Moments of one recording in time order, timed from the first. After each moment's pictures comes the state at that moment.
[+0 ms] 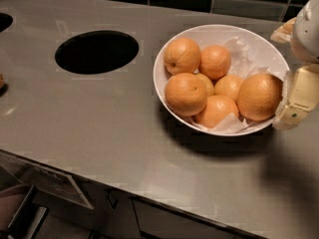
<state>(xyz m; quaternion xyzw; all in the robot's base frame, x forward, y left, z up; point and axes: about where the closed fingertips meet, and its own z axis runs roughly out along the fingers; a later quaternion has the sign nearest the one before) 0.439 -0.215 0.982 -0.60 0.78 -0.04 0.17</state>
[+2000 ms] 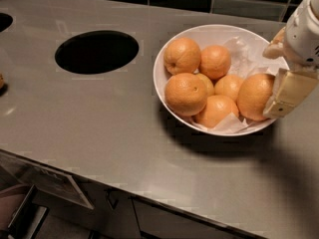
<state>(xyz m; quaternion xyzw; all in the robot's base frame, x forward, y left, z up) 0.453 -0.219 0.969 -0.61 0.78 -0.06 0.15</state>
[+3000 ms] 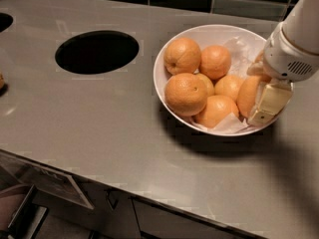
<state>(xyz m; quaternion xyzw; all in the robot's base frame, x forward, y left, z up) 0.473 -0.212 0.919 -0.62 0.78 -0.02 0.13</state>
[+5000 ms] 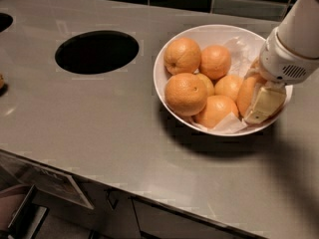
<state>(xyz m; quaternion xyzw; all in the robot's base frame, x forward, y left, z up) 0.476 -0.211 0.907 -0.62 0.78 -0.01 0.13</state>
